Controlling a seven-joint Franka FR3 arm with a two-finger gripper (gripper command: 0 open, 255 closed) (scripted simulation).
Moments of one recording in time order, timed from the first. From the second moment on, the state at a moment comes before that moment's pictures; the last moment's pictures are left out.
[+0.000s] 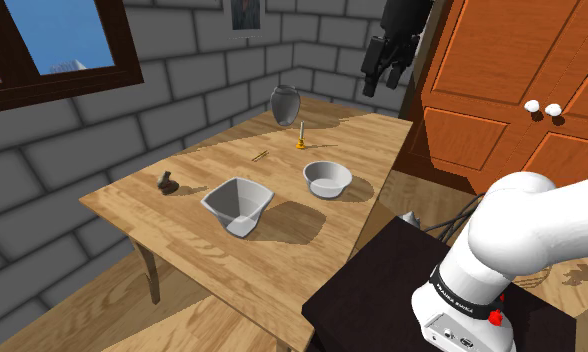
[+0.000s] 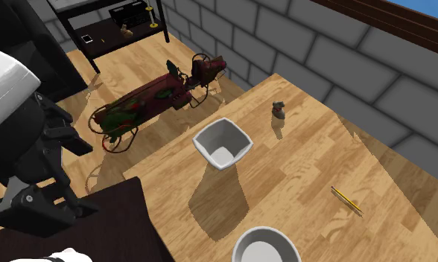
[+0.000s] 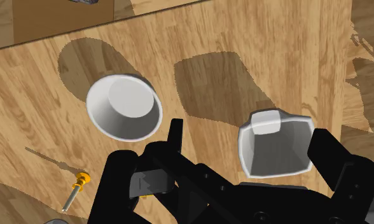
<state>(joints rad) 0.00 -0.83 0.05 -2.28 0.01 1.54 0.04</state>
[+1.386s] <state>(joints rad) 0.04 -0.25 0.06 -2.26 0.04 2.05 -0.06</state>
